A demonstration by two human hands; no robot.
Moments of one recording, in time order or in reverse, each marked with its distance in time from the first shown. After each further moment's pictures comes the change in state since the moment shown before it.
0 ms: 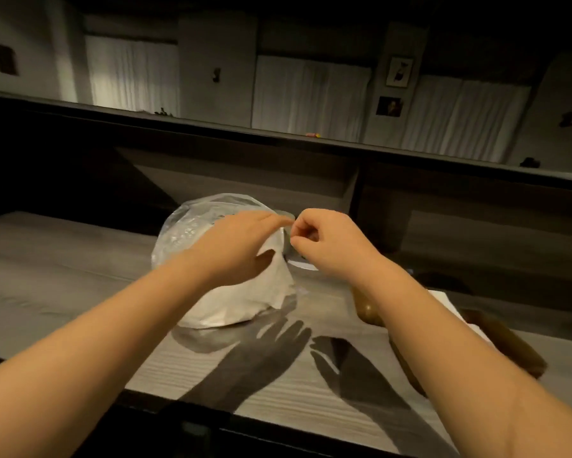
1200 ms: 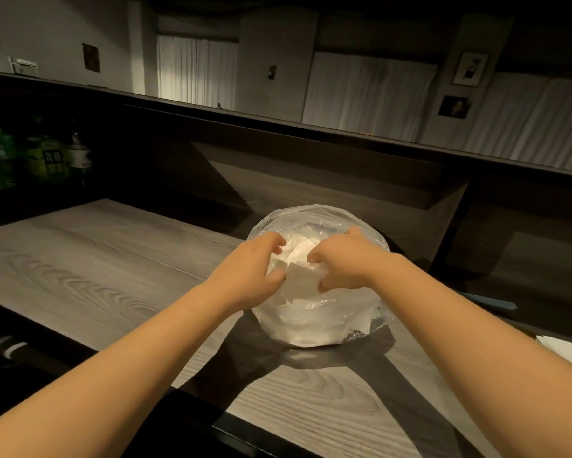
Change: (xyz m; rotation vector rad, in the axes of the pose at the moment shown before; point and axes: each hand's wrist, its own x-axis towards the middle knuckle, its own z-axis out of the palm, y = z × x) left_hand -0.060 -0.119 0.030 -0.305 0.124 -0.415; right_hand 0.101 -0.044 0.102 -0.694 -0.489 -0.283
